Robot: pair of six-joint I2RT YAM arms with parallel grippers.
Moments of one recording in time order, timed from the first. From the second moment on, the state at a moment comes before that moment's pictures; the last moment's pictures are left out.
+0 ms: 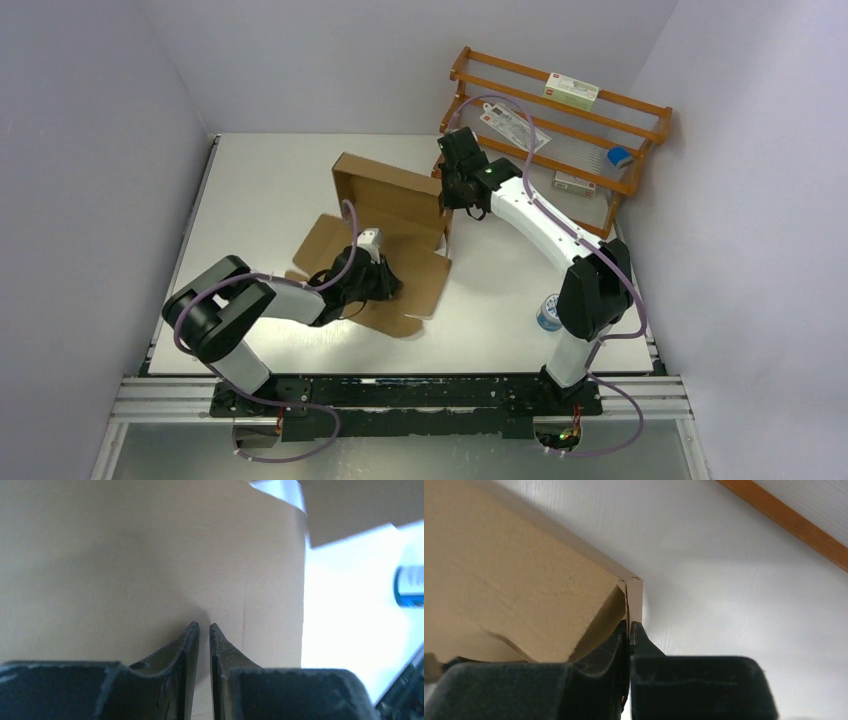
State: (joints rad) left arm -0.72 1.63 0.49 0.58 0.00 -0.63; right arm 0.57 1.75 1.59 -0.72 0.23 0.33
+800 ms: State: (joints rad) left arm -0.93 1.72 0.48 0.74 0.06 -0.83; right arm 0.53 1.66 1.38 -0.51 0.06 0.36
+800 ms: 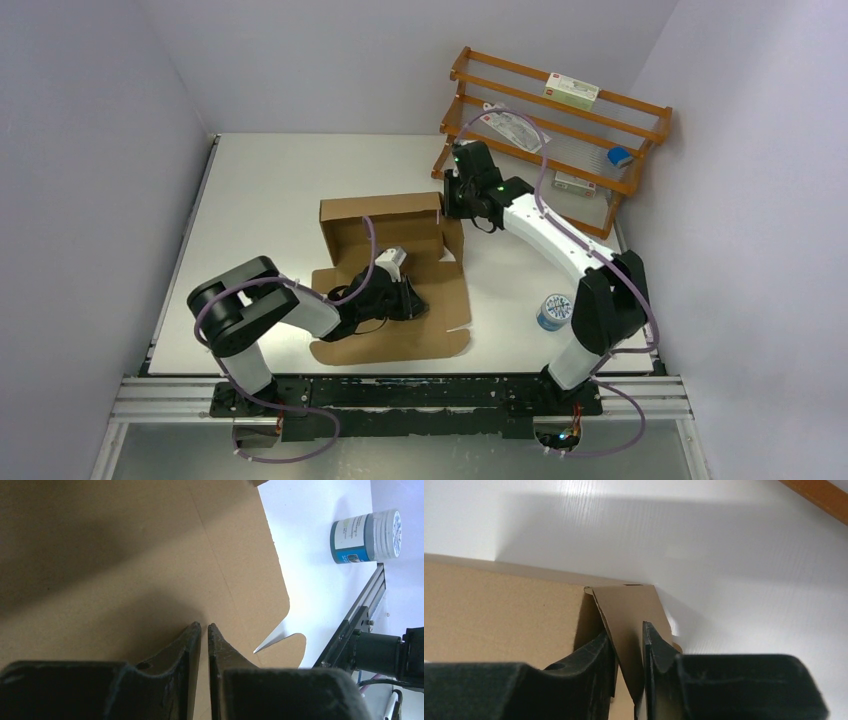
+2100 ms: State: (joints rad) left arm -1.00 1.75 0.55 0.68 -0.04 -0.82; right arm 0.52 1.58 1.42 -0.63 0.06 0.34
